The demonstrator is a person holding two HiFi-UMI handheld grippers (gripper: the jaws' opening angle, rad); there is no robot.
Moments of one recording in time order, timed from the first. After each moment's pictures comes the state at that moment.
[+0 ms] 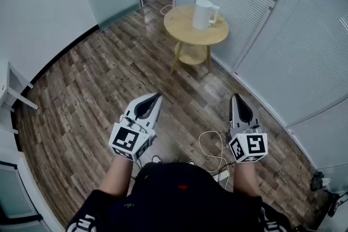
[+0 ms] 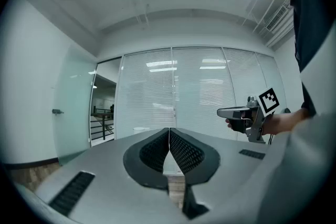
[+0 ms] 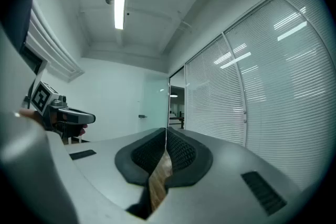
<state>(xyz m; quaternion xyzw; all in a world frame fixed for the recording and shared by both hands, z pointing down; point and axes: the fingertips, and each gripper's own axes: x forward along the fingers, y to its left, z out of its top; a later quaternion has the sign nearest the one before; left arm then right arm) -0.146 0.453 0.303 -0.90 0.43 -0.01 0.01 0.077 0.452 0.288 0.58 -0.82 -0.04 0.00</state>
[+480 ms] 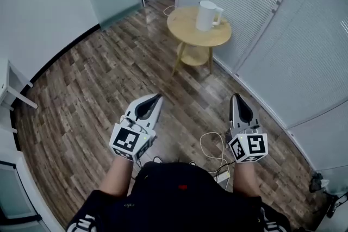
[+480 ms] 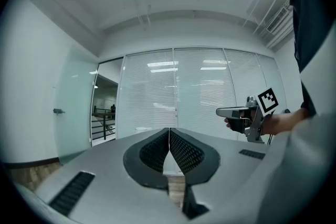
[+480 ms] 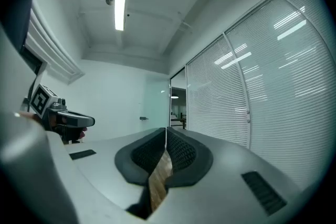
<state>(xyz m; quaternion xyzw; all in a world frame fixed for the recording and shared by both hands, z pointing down) -0.176 0.445 0.305 -0.90 0.43 -0.01 0.01 0.046 0.441 0.285 0.57 -0.82 -0.04 -0.01</state>
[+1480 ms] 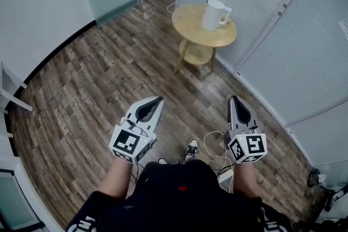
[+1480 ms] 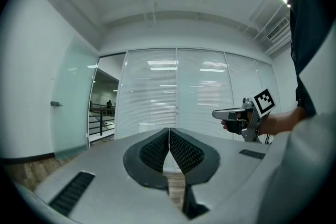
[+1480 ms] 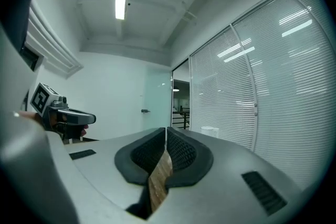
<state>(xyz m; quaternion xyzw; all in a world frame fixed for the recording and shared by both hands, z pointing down) -0.275 0.401 0.334 -0.91 0.41 -0.01 -0.01 -0.061 0.397 0.317 0.58 -0.82 -0.02 0.03</state>
